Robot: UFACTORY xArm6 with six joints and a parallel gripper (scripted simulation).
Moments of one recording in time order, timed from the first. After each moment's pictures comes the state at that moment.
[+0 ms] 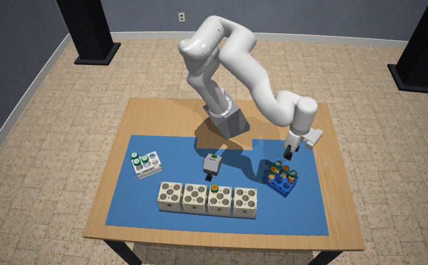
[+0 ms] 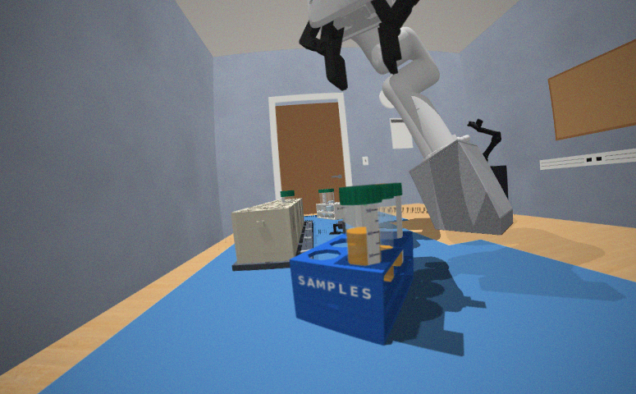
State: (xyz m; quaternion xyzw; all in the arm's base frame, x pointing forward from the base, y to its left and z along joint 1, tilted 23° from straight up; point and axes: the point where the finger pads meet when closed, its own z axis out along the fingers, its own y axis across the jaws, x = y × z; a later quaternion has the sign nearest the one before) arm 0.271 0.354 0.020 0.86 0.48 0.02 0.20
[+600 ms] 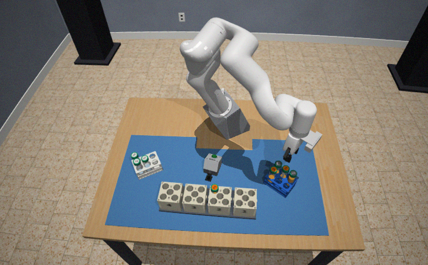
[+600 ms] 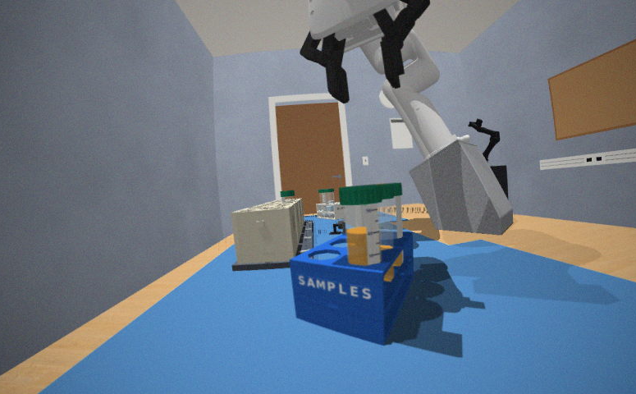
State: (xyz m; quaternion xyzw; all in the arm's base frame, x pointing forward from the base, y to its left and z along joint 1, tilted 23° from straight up) arm 0.275 0.349 0.005 0.86 0.47 0.02 0.20
